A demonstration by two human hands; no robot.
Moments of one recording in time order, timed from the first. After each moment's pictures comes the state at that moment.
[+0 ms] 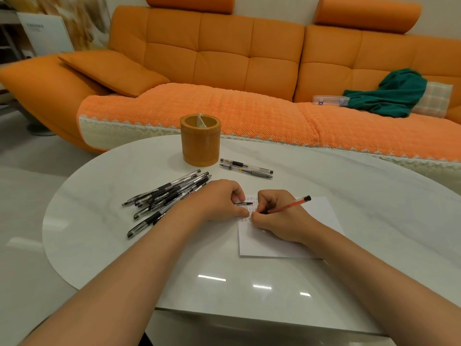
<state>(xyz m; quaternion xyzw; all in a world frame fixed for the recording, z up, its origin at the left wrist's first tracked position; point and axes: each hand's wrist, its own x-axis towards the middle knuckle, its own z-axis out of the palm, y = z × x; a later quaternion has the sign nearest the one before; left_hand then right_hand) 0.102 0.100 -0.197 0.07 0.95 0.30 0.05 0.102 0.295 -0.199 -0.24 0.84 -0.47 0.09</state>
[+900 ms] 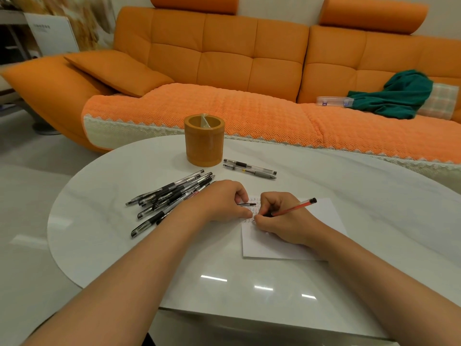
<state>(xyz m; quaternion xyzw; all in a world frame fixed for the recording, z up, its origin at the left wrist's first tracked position) 0.103 0.101 -0.195 0.07 0.95 0.30 0.05 0.102 0.297 -0.199 -0.26 0.83 -0.47 0.11</state>
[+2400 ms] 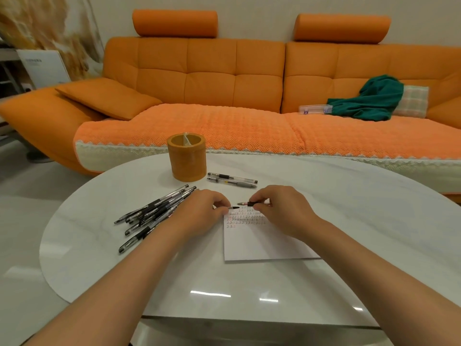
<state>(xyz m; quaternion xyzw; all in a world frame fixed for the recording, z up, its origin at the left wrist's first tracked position) 0.119 0.109 -0.185 0.06 0.96 0.28 -0.03 0.097 0.325 -0.166 -0.21 0.95 -0.24 -0.03</state>
